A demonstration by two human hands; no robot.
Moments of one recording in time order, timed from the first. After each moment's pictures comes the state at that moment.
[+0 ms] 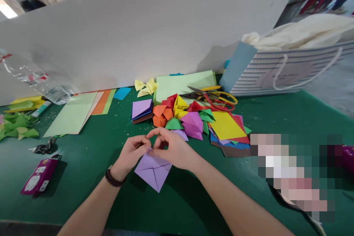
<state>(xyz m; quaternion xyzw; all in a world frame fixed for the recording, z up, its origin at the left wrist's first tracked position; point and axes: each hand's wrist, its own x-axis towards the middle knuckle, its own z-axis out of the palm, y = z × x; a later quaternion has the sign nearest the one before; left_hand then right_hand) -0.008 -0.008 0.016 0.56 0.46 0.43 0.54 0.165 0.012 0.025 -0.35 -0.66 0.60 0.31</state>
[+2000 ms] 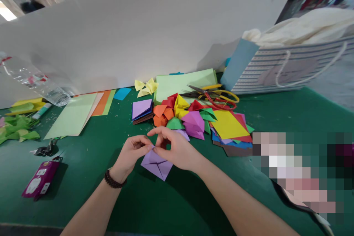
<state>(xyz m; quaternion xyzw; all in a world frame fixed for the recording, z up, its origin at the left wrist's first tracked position) -0.009 -0.008 0.018 0.49 0.45 0.45 0.59 0.167 0.011 0.030 -0.35 -0.71 0.52 0.33</state>
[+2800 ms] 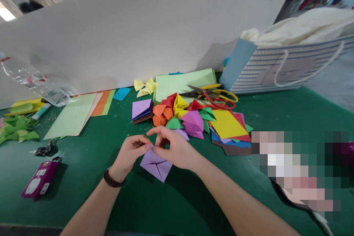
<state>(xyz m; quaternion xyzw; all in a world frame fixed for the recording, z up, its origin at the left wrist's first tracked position) -0.011 -0.007 0.018 0.51 0.46 0.44 0.58 0.168 0.012 0.027 -0.35 -0.70 0.53 0.33</state>
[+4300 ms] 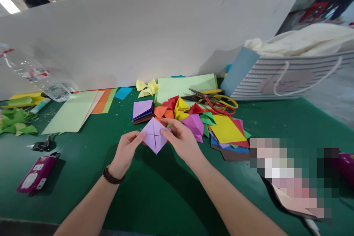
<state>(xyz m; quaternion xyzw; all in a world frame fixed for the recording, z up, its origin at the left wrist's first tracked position) -0.014 -0.002 0.013 0.49 0.51 0.50 0.50 0.167 0.025 0.011 -0.45 -0.51 0.56 0.47</state>
